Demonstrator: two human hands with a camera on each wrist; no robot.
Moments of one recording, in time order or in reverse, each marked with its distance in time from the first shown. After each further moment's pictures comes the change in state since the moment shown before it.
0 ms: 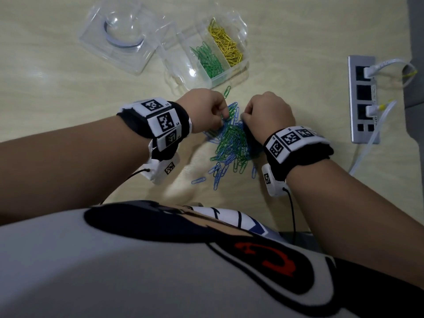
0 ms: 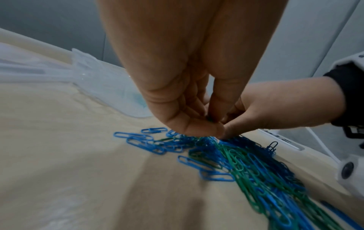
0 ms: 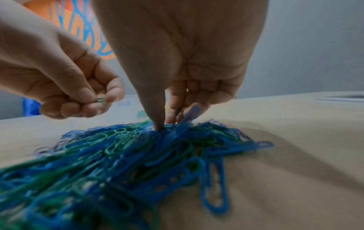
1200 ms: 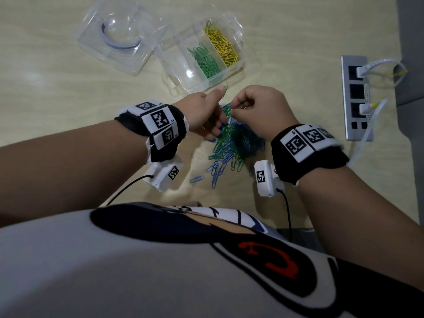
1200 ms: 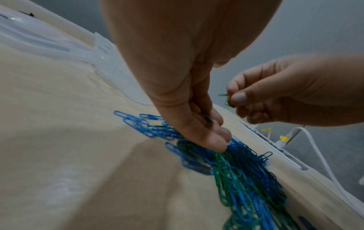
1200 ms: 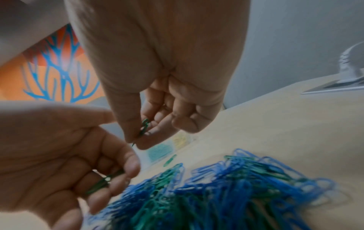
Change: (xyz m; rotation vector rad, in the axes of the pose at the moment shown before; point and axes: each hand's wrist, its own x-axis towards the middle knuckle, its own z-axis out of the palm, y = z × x) left_hand -0.010 0.010 0.007 -0.737 -0.081 -0.238; right_hand -0.020 -0.007 -0.024 0.626 0.004 -0.075
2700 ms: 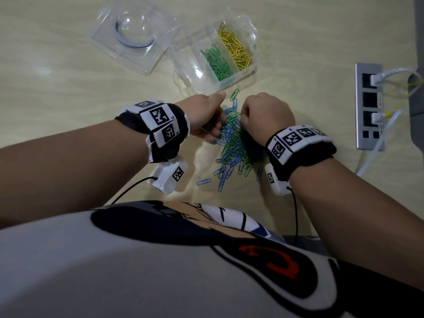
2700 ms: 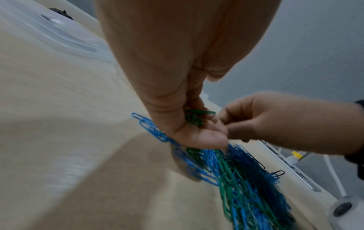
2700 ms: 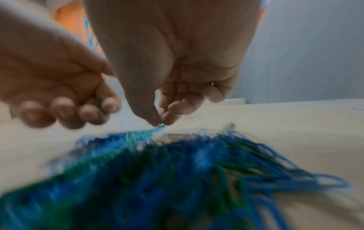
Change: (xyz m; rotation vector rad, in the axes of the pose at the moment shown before) left_hand -0.005 0.000 -0.012 -0.093 0.043 -0.122; right_hand 0.019 0.002 0.020 -0.650 -0.073 -0.107
